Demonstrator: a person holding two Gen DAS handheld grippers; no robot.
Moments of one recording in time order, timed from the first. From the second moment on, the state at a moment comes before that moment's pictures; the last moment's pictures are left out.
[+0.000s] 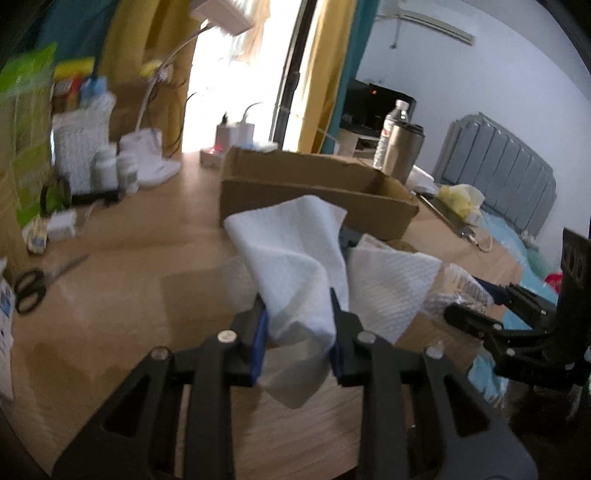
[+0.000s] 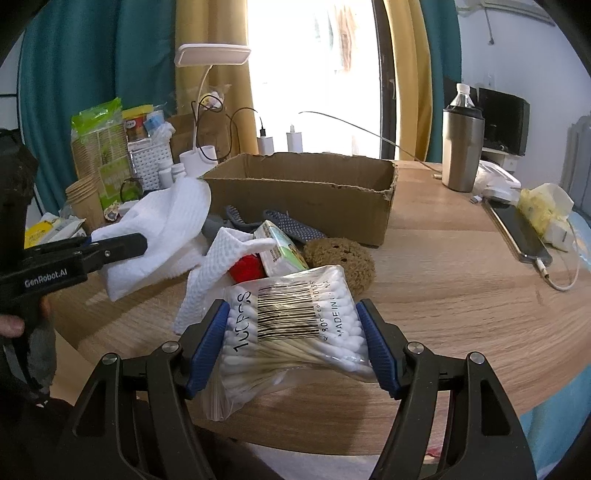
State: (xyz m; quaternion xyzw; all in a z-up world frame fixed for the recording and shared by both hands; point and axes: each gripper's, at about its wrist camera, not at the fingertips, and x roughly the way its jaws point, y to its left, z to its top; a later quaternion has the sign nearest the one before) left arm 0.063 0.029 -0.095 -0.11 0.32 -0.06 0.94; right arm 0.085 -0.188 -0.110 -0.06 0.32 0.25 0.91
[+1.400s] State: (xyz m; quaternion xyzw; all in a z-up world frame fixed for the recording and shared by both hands) left arm 0.048 0.001 -0.052 -0.02 0.28 -0.09 0.95; right arm 0.086 -0.188 -0.114 -0.06 0.33 0.25 0.91
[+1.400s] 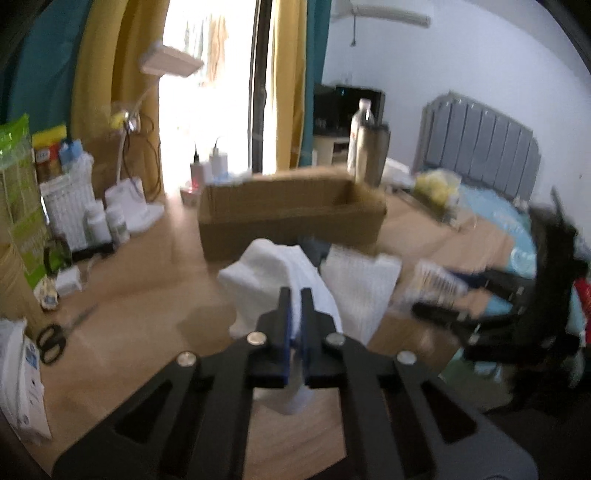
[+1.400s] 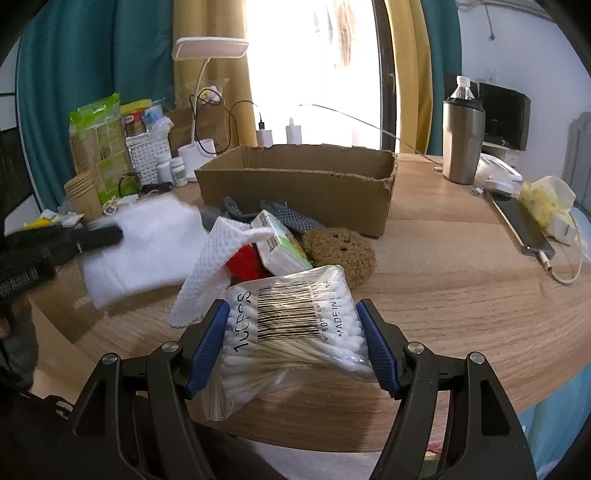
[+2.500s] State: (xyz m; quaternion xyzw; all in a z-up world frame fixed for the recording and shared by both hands) left arm 0.118 0.033 0.036 -0.07 0.23 -0.11 0.97; right arm 0.129 -0.192 -0.018 -0.06 0.27 0.23 0.94
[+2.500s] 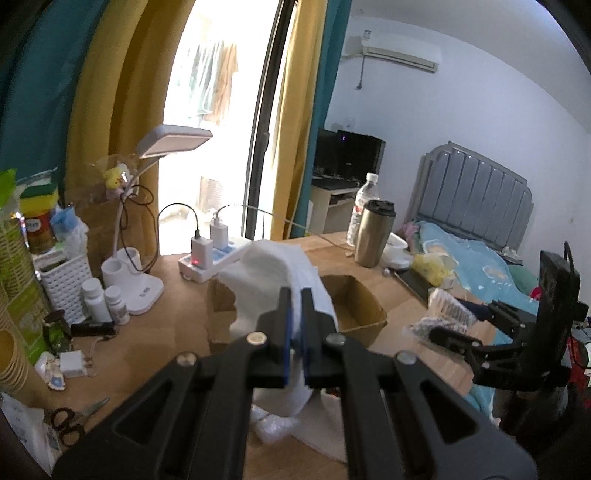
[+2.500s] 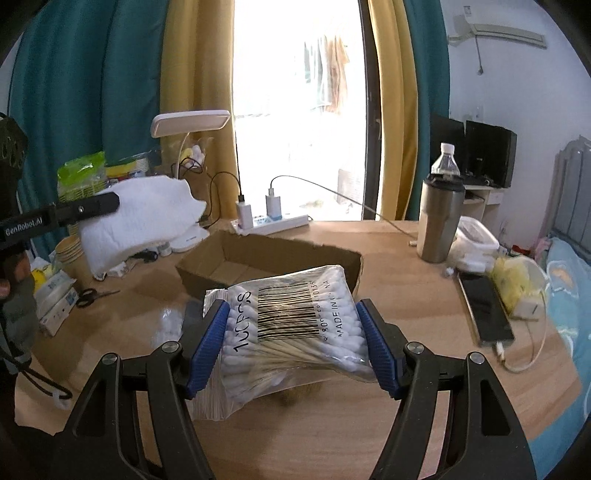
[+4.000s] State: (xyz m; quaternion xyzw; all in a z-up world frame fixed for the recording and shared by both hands) left arm 0.267 0.009 -0.080 -0.04 0.39 -0.14 0.91; right arm 0.275 -0.145 -0.081 -0.06 0.36 0.25 0.90
